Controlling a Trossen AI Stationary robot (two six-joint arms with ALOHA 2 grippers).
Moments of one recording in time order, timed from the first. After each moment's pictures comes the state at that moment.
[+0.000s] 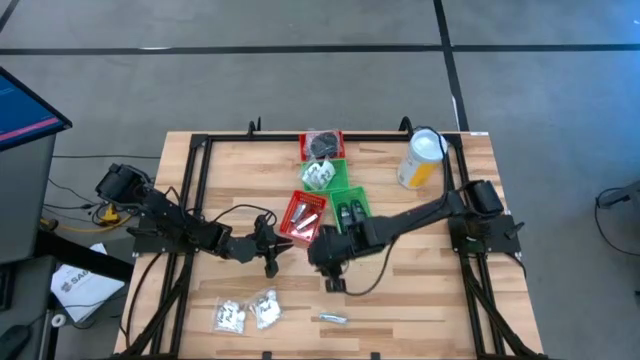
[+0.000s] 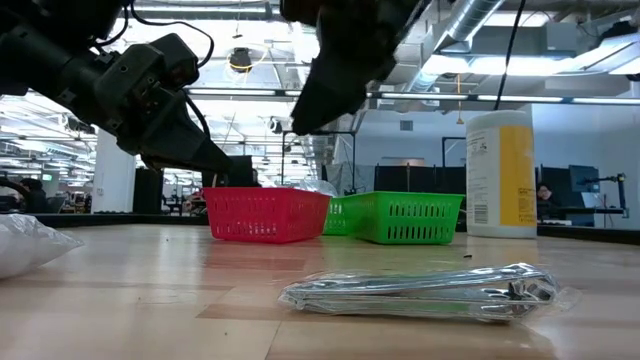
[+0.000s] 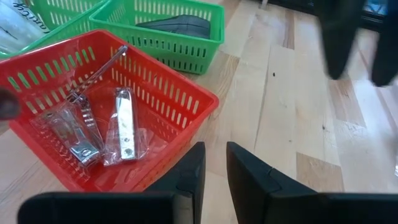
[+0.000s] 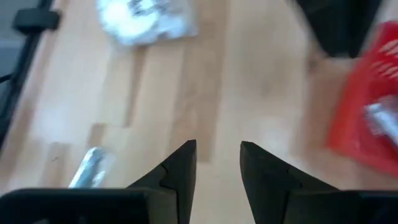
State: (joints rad) left arm -0.40 1.46 0.38 0.54 -0.58 -0.48; right arm 0.26 1.94 1.45 -0.45 0.00 0.14
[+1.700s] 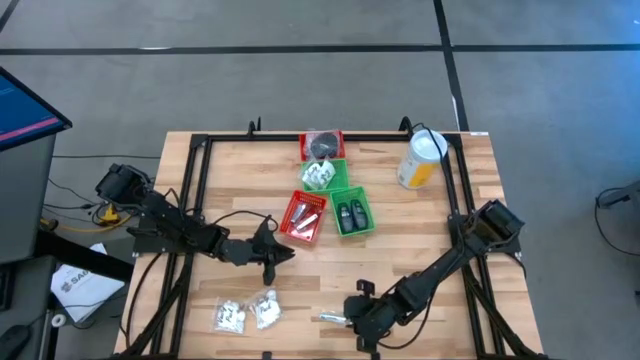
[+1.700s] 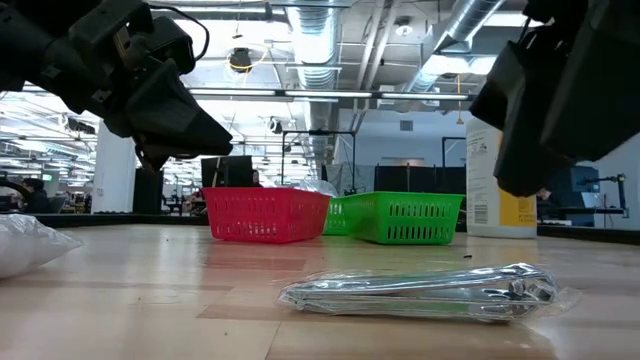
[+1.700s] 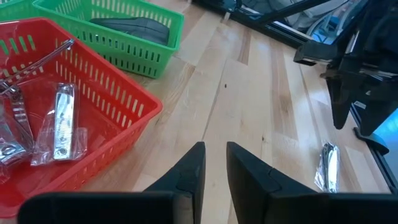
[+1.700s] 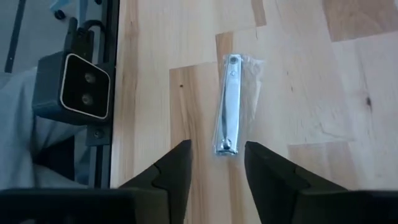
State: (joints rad) left arm -0.44 1.46 0.38 0.64 -0.50 -0.58; right arm 0.69 1.94 1.21 -0.21 0.24 0.74
